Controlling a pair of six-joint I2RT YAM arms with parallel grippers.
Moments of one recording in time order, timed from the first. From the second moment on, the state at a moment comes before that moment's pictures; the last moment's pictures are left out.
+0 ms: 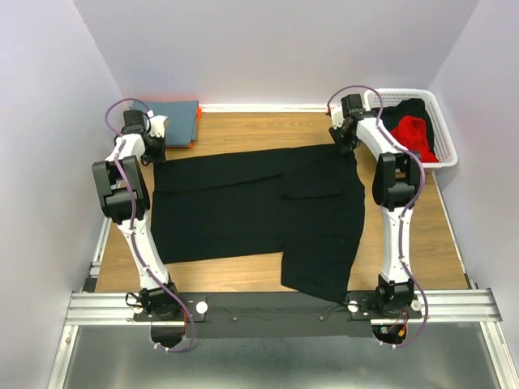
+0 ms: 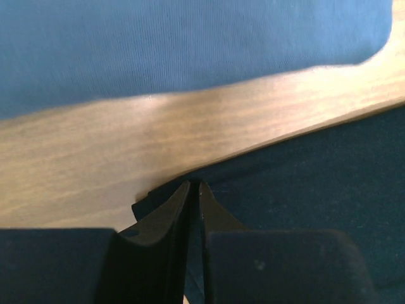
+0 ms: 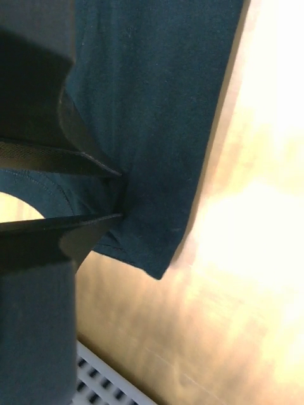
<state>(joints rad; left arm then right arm) 0.25 2.19 1.67 -0.50 0.29 0.31 0.12 2.36 2.00 -0.77 0.02 -0.36</state>
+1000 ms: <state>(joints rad) 0.23 1.65 1.41 -0.76 0.57 0.80 0.13 1.96 1.83 -0.94 -0.37 -0.48</state>
